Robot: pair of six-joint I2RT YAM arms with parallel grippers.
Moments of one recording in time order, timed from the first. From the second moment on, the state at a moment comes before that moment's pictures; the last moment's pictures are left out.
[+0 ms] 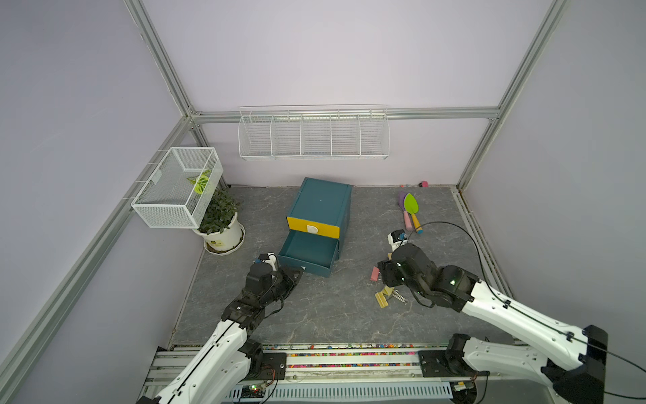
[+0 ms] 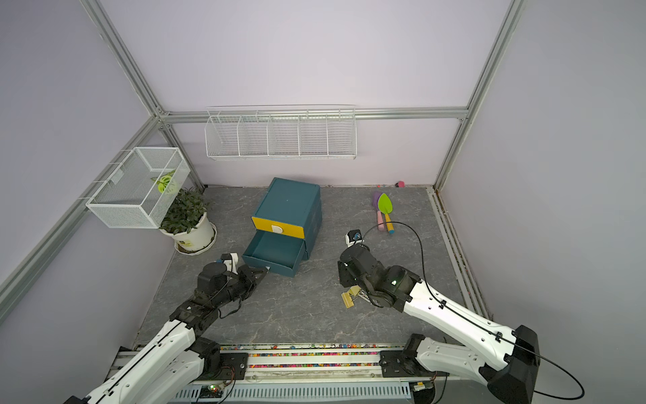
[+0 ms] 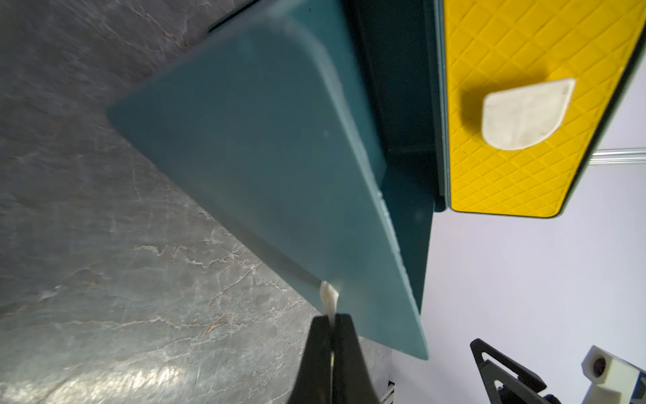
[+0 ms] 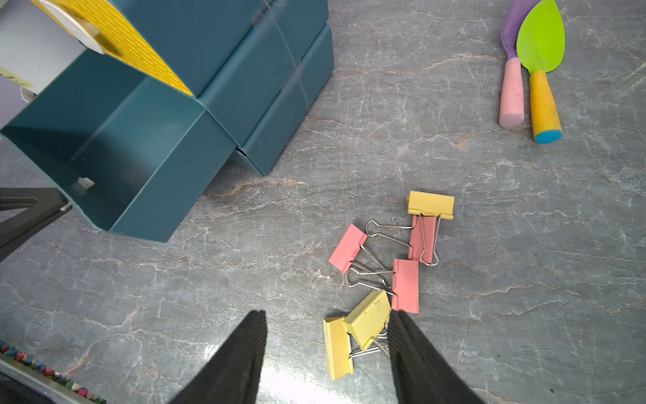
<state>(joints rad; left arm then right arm) -0.39 0.73 0.32 -0.09 0.31 -1.18 0.90 1.07 0.94 -0.70 0.35 0.53</state>
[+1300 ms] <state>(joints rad) -0.39 0.53 0.45 -0.48 0.24 -1.04 0.93 1.23 0.86 -0.95 0.28 1.46</state>
